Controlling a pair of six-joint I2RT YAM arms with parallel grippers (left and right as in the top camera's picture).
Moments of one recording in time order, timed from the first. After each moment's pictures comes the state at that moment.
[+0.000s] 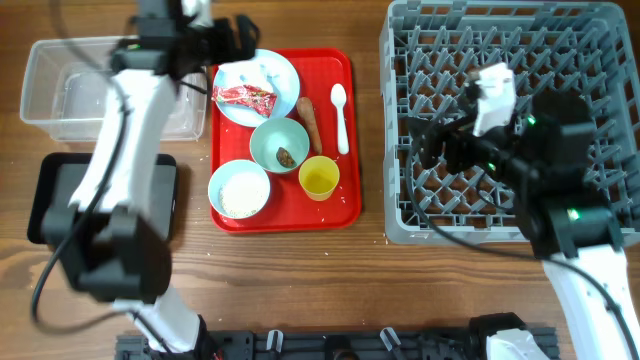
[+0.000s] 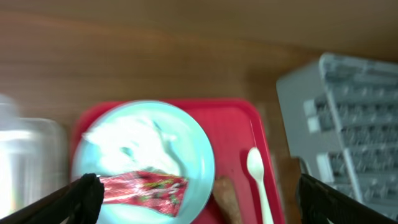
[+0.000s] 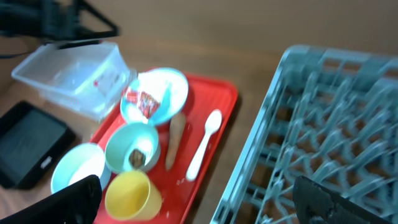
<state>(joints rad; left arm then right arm) -0.09 1.89 1.69 -0.60 0.31 -0.20 0.13 1.09 1.06 -0.54 -0.42 0.00</state>
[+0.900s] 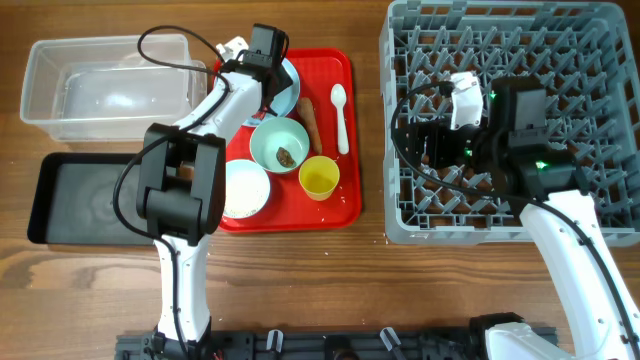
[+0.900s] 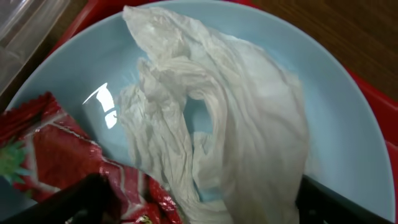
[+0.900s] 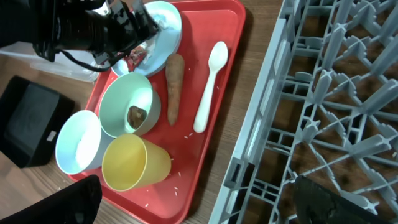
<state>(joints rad) -0.28 2.28 1.69 -0.51 -0.31 -0.81 0.13 1.28 1.06 -0.62 -0.45 0.09</state>
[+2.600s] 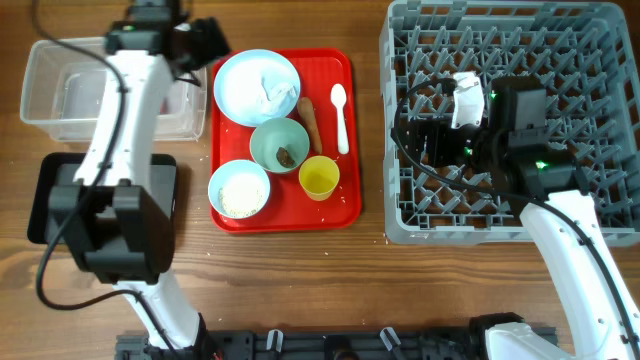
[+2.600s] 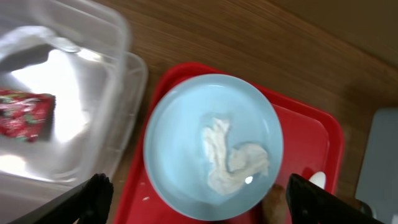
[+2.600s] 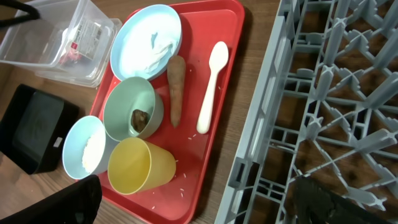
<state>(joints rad) -0.06 1.98 1.84 -0.86 0.02 -0.45 0.13 1.28 1.06 -0.62 -0.45 0.13</state>
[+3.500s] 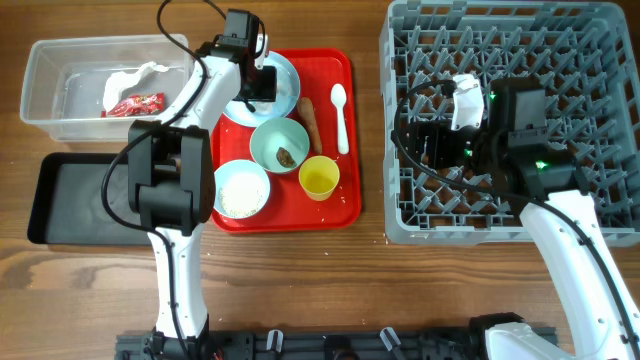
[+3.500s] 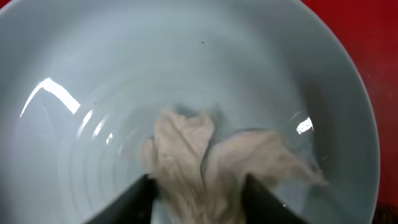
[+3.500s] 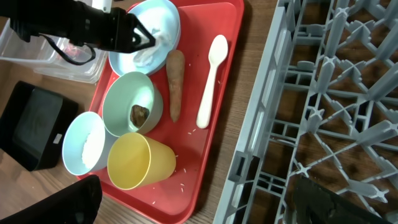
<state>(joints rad) -0.19 2.33 1.84 -0.70 0.06 -0.11 0.13 1.28 1.06 -0.64 -0.45 0.13</state>
